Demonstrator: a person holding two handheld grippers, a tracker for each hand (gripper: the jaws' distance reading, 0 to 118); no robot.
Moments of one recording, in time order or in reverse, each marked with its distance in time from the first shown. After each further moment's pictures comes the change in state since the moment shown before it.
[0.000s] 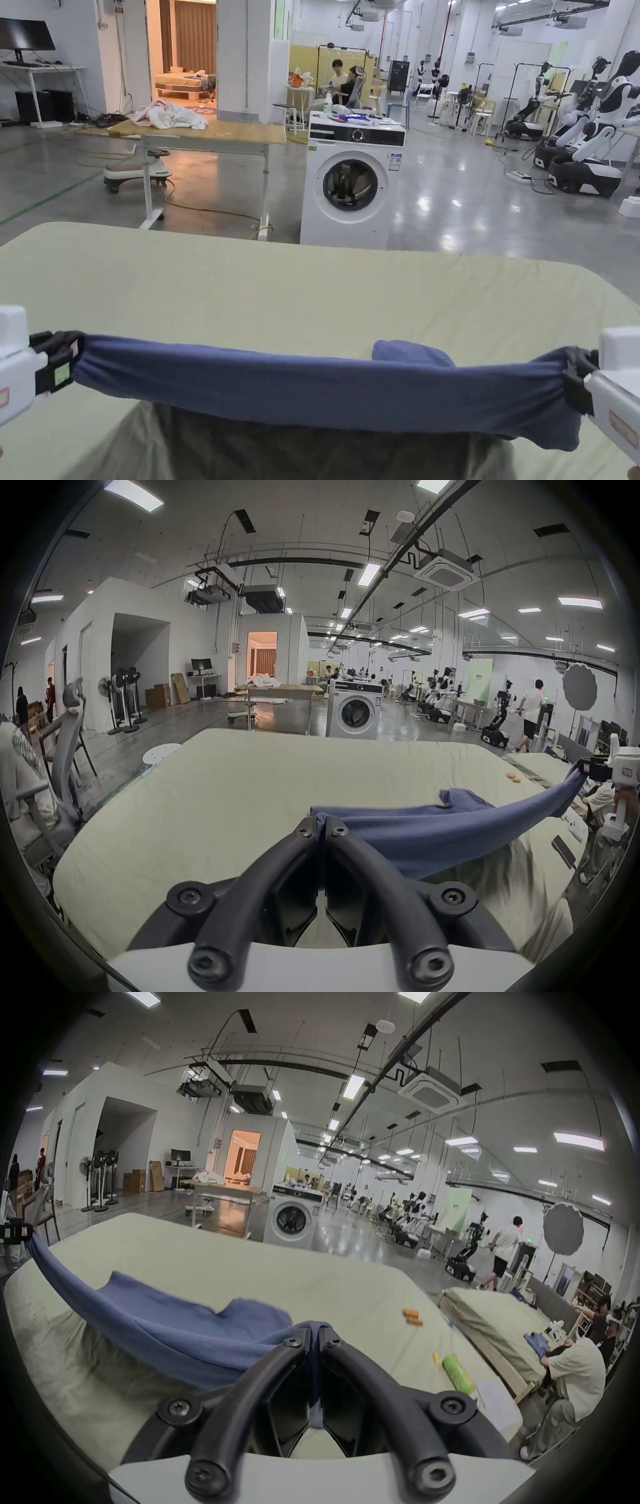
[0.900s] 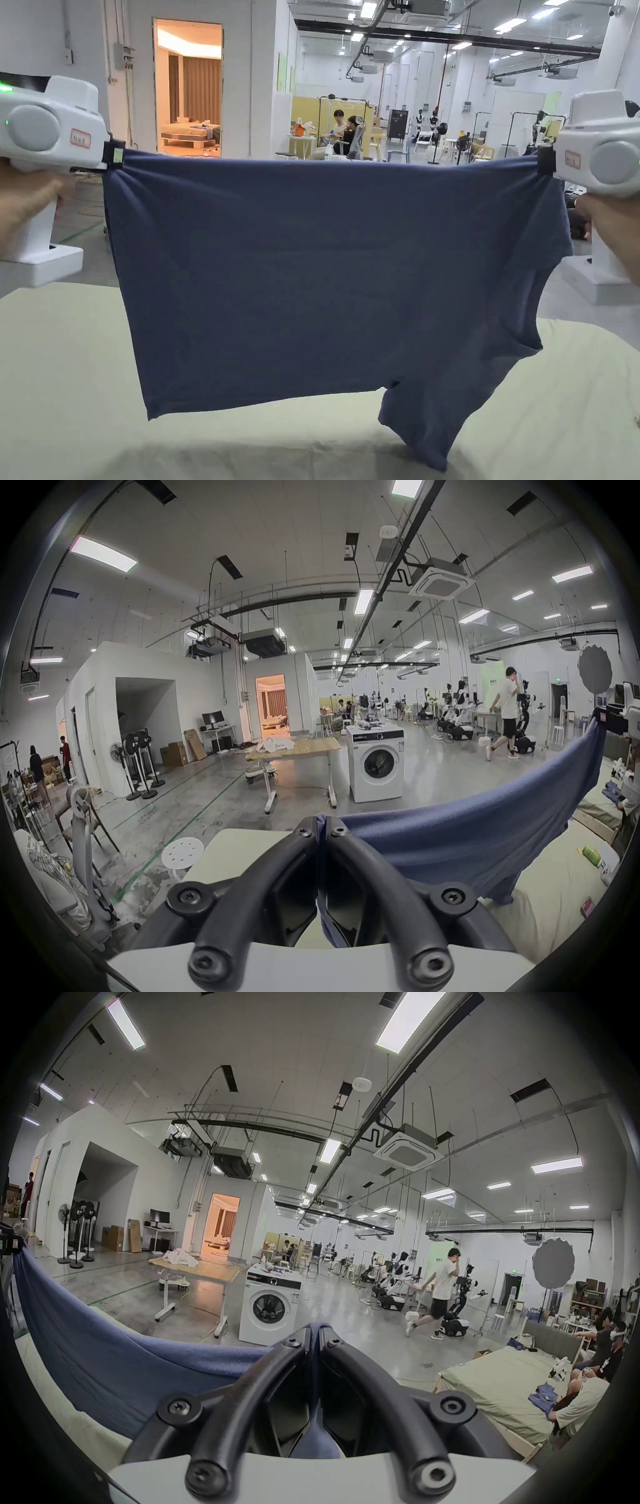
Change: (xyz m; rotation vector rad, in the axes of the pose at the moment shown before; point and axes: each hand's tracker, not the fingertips) left arm 0.049 0.315 -0.149 0.155 0.110 -0.162; right arm 0.038 0.325 -0.158 0.313 -0.106 -0.045
